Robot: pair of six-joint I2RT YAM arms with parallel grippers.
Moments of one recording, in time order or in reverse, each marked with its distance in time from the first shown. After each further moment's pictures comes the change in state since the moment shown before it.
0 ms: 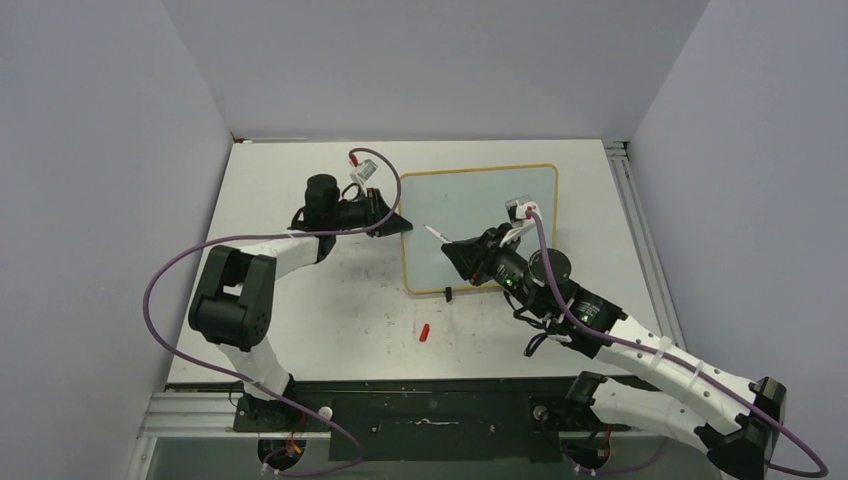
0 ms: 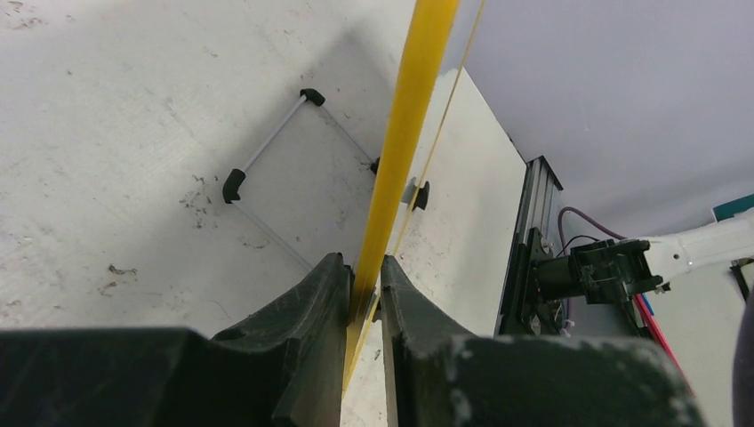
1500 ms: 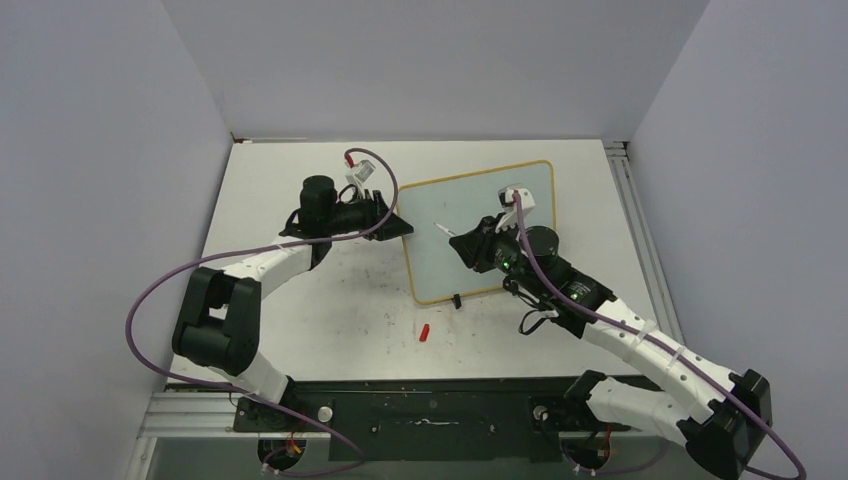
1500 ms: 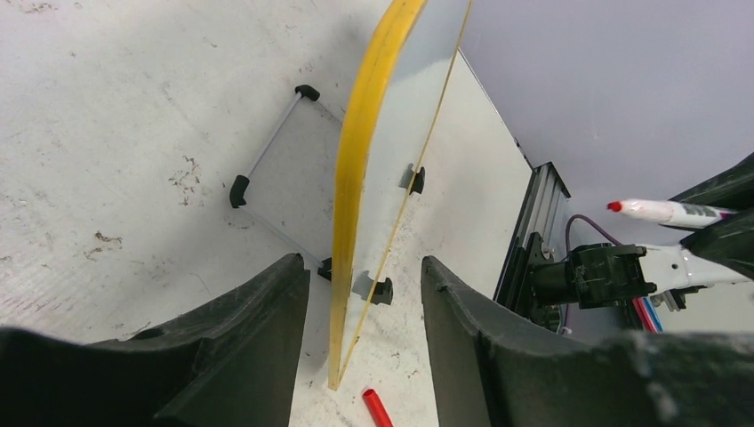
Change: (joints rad) left arm -0.029 -0.170 -0.051 -0.152 -0.095 0.030; right arm -0.164 0.085 0.031 -0.088 -0.114 -0.048
